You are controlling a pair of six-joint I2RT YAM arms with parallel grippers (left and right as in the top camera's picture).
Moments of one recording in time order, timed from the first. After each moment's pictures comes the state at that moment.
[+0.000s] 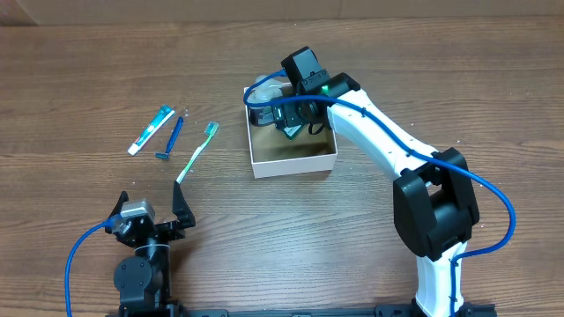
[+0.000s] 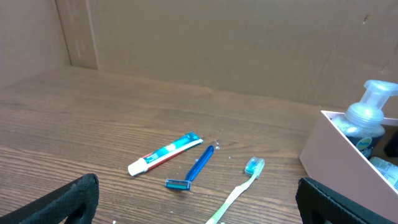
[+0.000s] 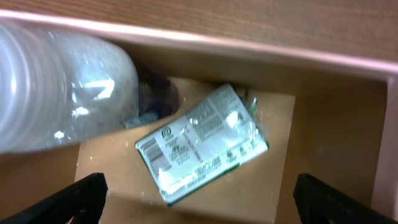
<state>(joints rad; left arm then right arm) 0.09 0.02 0.01 -0.07 -0.06 -0.12 0.52 2.11 1.73 -0.76 0.05 0.27</state>
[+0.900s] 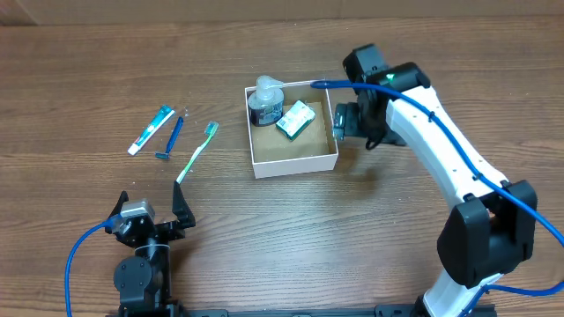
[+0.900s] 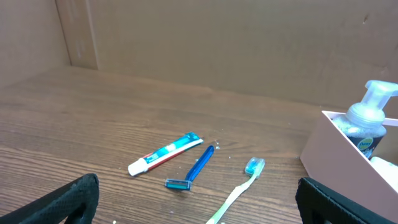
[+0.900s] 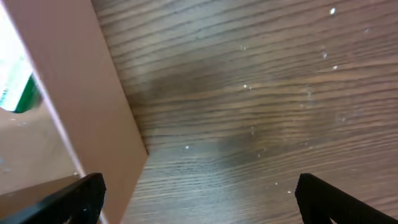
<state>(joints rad) 0.09 0.02 0.01 -0.07 -0.06 -0.12 0.35 1.87 1.61 -1.17 0.13 0.50</state>
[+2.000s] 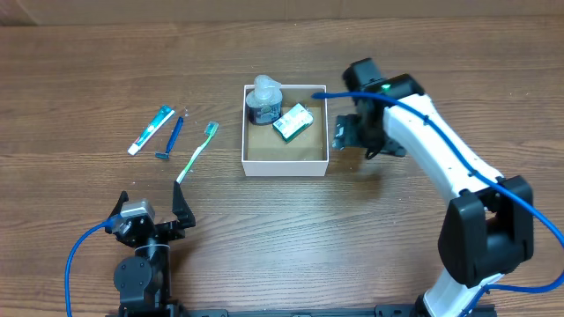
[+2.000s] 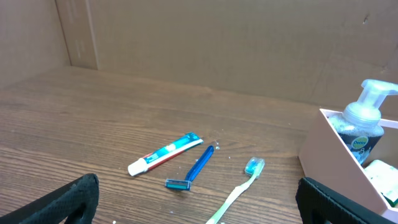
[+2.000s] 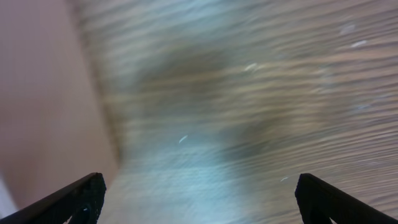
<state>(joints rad) 0.09 0.02 0.01 -0.07 -0.06 -0.12 0.32 1.87 1.51 -1.12 0.12 0.51</state>
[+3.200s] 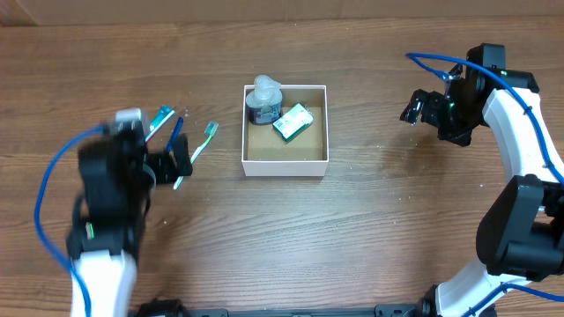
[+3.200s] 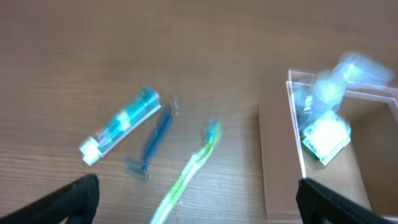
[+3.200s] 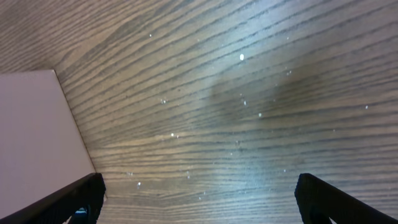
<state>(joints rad) 0.09 1.01 0.86 -0.51 0.14 -0.12 -0.16 1.87 1.51 -1.02 -0.29 0.18</state>
